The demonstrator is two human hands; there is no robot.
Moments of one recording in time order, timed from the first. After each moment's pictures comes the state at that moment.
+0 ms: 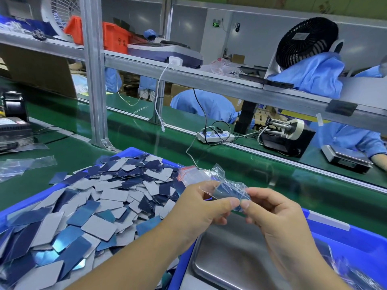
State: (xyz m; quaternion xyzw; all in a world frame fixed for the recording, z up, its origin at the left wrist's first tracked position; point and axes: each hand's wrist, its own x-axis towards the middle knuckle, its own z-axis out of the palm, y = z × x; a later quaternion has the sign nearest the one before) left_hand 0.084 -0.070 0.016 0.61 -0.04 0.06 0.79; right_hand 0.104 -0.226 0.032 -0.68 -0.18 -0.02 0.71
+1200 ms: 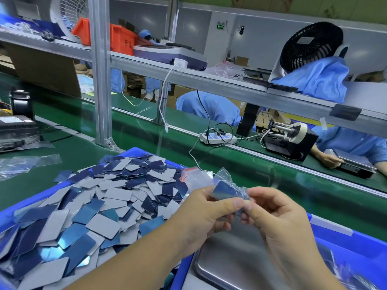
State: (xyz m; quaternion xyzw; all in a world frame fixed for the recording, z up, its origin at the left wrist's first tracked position) left_hand 0.084 -0.070 0.012 0.55 -0.06 -0.01 0.83; right_hand 0.109 -0.225 0.028 -0.63 -0.20 -0.03 0.75
